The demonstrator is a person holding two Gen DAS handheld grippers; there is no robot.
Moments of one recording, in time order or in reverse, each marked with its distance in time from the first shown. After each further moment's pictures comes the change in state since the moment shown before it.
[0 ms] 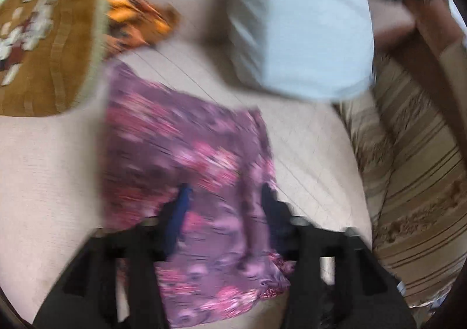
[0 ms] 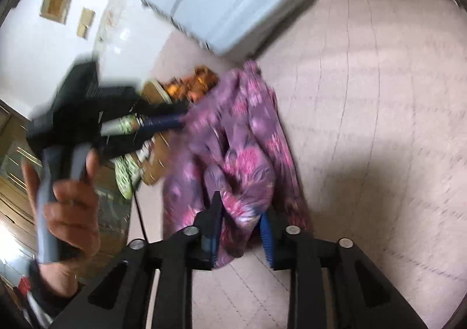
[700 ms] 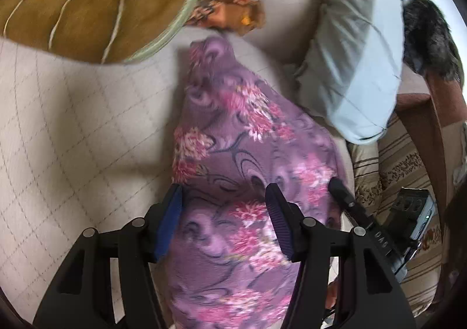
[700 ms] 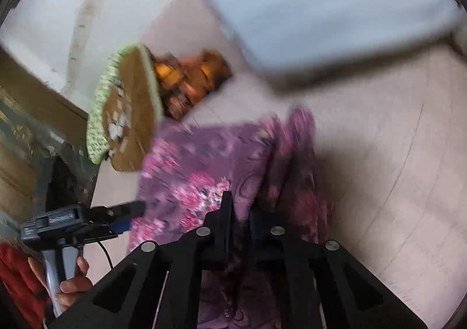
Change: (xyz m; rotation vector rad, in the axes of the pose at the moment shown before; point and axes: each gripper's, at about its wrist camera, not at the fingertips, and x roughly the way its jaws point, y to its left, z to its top) left arm 0.044 0.097 -0.014 -0.243 -0.001 -0.167; right arm 0.125 0.054 0.109 -0.311 0.153 -0.099
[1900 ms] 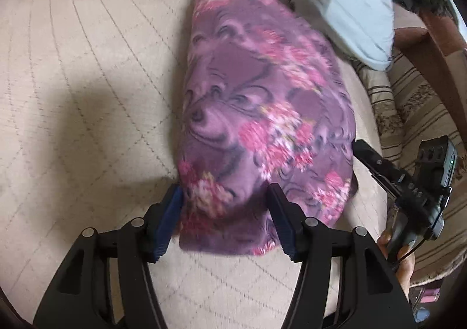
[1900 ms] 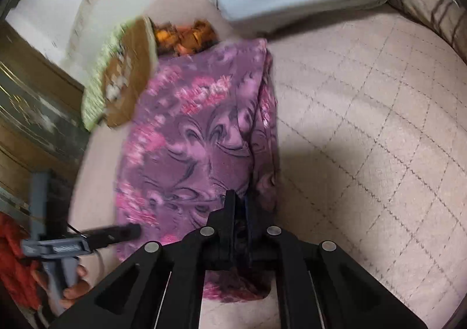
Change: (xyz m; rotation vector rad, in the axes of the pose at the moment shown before) left arm -0.017 0.002 -0.135 0.103 0.058 0.099; right arm -0.065 -0.027 -0.083 0.018 0.100 0.003
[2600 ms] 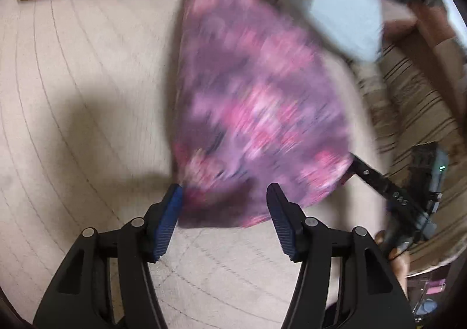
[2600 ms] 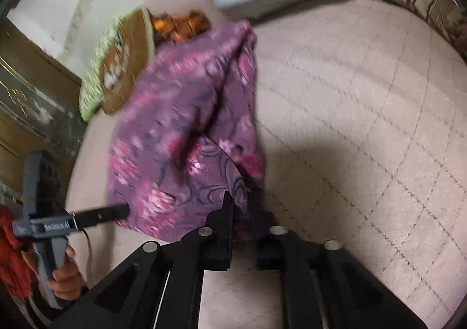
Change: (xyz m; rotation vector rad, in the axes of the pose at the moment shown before) left arm -0.015 -0.018 -0.007 0.034 -0.035 -0.031; right arm -0.022 -0.009 -0.033 -0.020 0.021 -0.043
